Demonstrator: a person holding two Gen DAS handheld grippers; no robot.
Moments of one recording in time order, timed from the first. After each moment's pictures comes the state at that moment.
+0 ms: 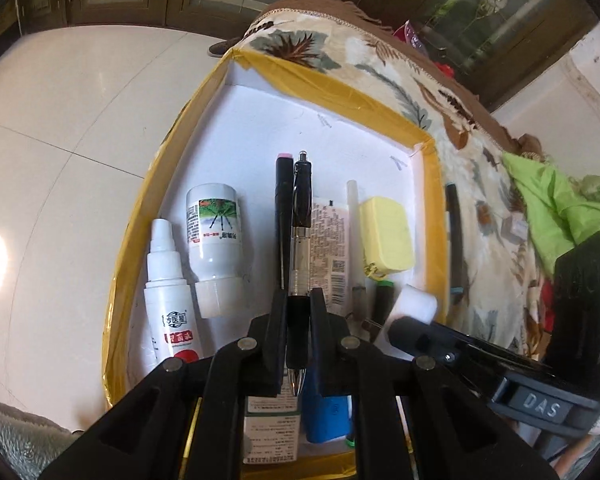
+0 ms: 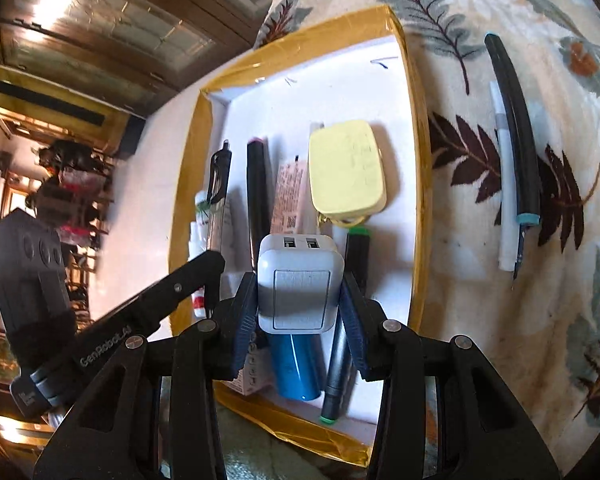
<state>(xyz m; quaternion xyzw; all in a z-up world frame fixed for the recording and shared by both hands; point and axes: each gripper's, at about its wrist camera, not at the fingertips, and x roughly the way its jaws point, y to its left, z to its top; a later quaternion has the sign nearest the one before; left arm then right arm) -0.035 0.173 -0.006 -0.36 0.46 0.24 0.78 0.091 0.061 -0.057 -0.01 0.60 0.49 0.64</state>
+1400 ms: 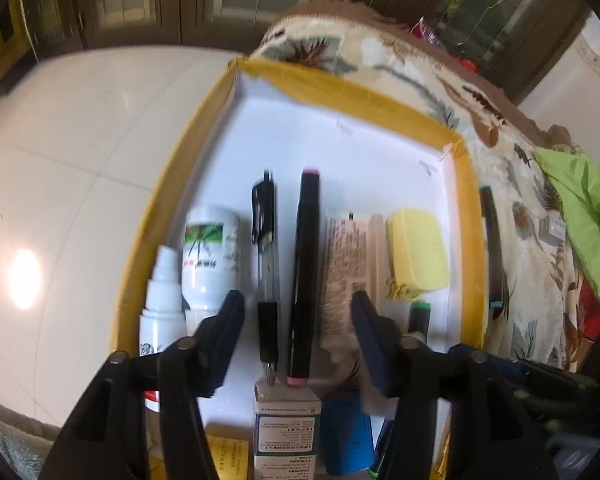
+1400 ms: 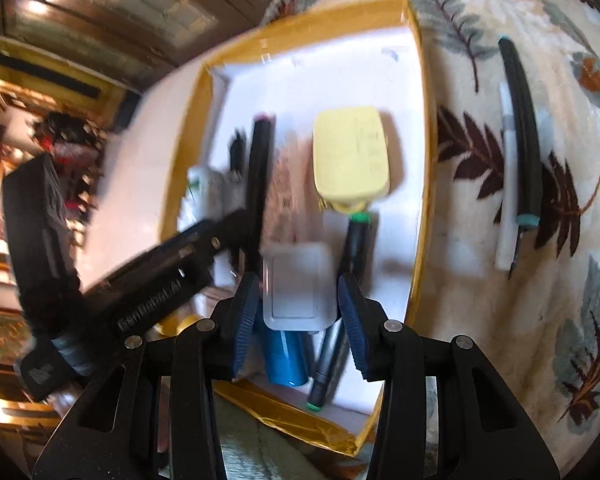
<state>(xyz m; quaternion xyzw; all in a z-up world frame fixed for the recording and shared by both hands) -0.018 0.170 -0.009 -0.30 0.46 0.30 0.78 0.087 0.064 -0.049 -0.04 0.60 0.49 0.64</state>
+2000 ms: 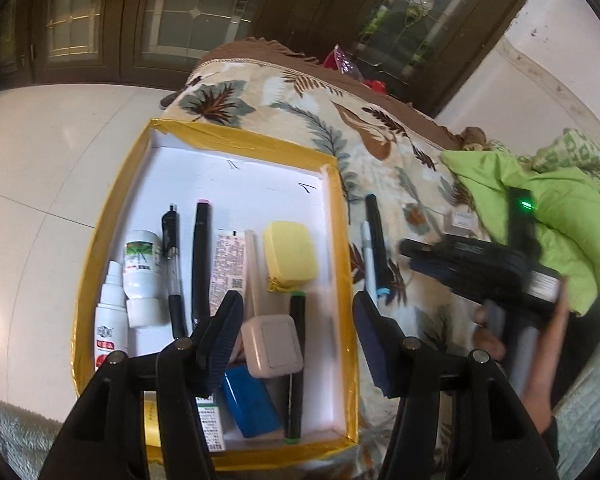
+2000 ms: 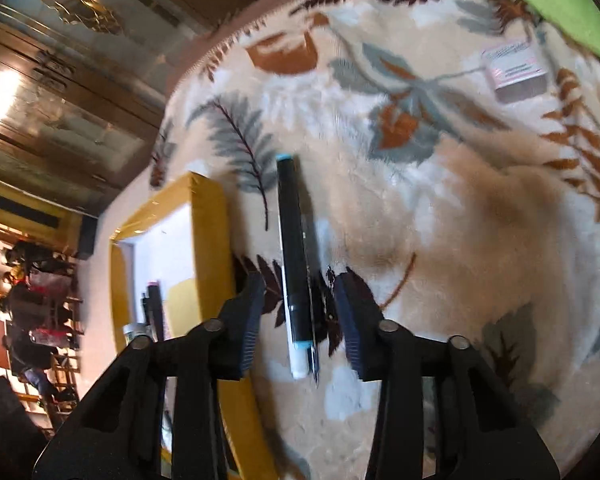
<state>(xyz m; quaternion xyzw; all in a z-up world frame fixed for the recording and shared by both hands) -0.021 0.123 0.048 -0.30 0.40 0.19 0.84 0.211 -0.012 -0.049 0.08 0.57 0.35 0.74</state>
